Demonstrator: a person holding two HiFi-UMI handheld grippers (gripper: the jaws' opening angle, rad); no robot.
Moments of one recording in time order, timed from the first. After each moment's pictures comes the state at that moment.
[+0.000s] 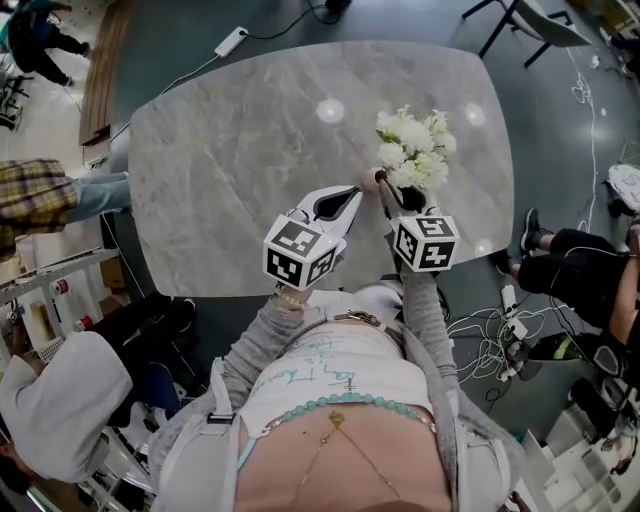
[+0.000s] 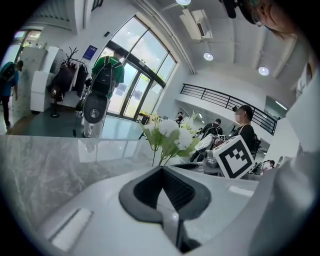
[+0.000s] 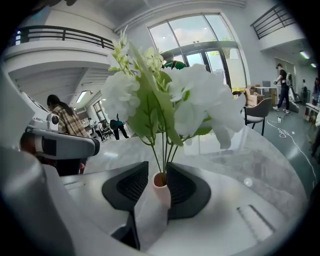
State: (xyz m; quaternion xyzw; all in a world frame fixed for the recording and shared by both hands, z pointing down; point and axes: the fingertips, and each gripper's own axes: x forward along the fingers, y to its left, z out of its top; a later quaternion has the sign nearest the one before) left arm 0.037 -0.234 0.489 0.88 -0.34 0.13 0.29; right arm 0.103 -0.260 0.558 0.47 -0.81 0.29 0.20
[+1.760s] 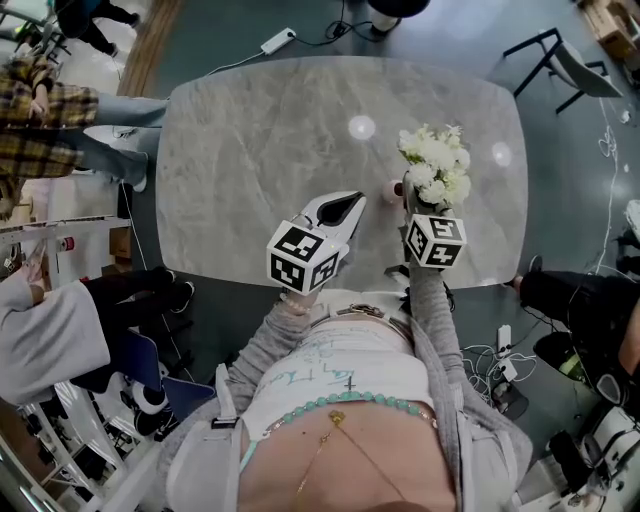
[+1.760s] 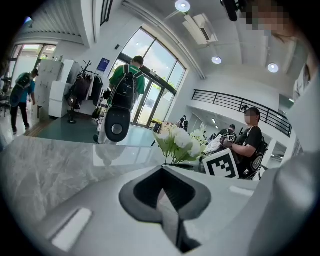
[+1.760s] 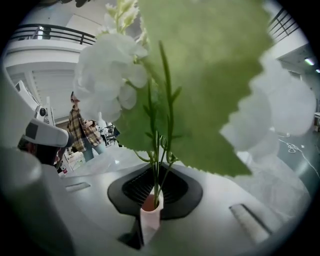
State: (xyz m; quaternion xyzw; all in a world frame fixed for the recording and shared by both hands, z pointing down) left arm 0.014 -0.217 0.471 0.85 -0.43 0.11 0.28; right arm 0.106 -0.291 0.553 0.47 -0.84 0.22 0.15
